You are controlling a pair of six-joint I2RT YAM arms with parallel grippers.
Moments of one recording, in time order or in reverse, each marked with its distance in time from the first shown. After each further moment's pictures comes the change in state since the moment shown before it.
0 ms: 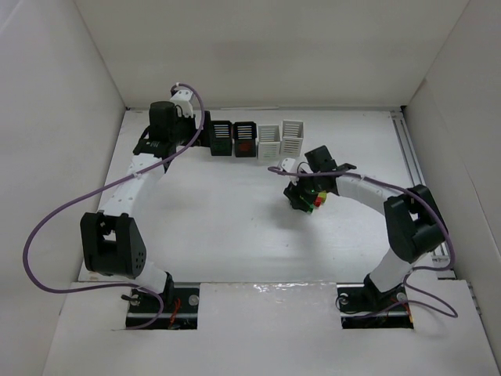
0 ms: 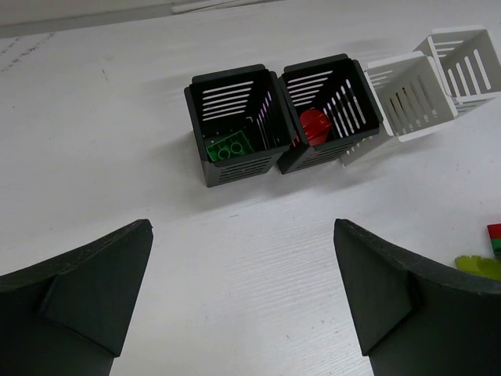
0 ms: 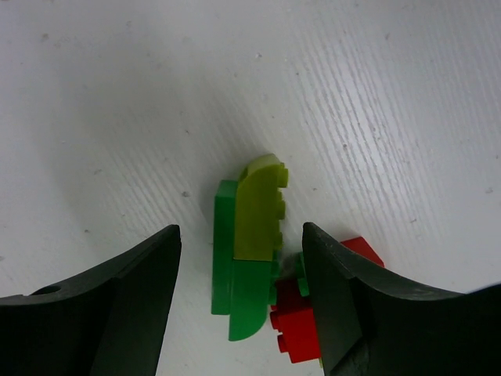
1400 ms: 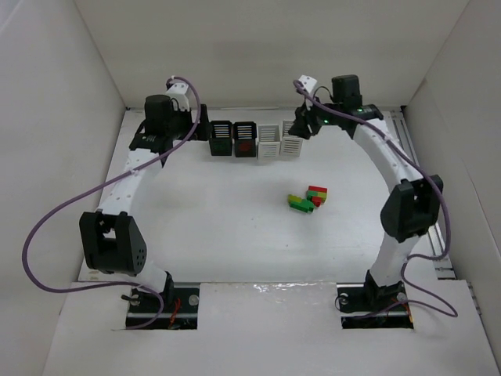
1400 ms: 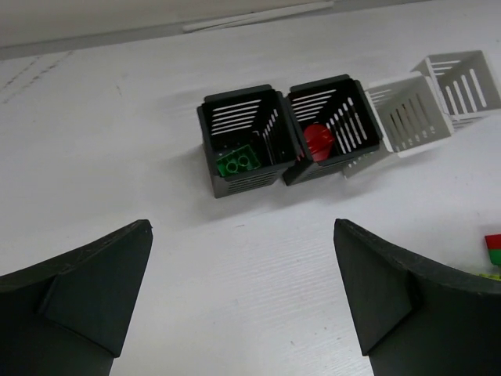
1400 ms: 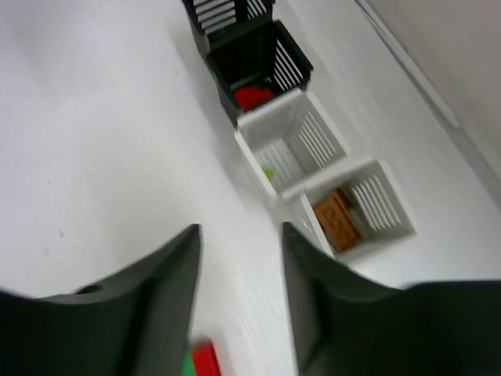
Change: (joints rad) left arm 0.024 0.025 0.082 -0.042 -0.002 0.000; right arm -0.175 0.209 0.753 -0.110 -0.330 0.158
